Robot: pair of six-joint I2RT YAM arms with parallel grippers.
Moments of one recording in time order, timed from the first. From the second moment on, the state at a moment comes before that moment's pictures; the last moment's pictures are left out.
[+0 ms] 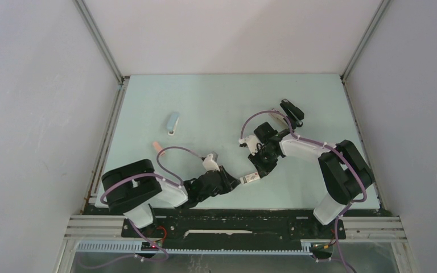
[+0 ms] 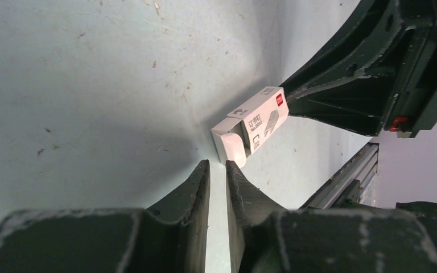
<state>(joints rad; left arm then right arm) -1.11 1.61 0.36 0.74 -0.27 -1.19 0.58 1.66 0.95 -0.64 -0.28 -0.25</state>
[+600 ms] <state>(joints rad) -1.10 1.65 0.36 0.78 -0.24 -1.19 0.58 1.66 0.95 -0.64 -0.28 -0.25</state>
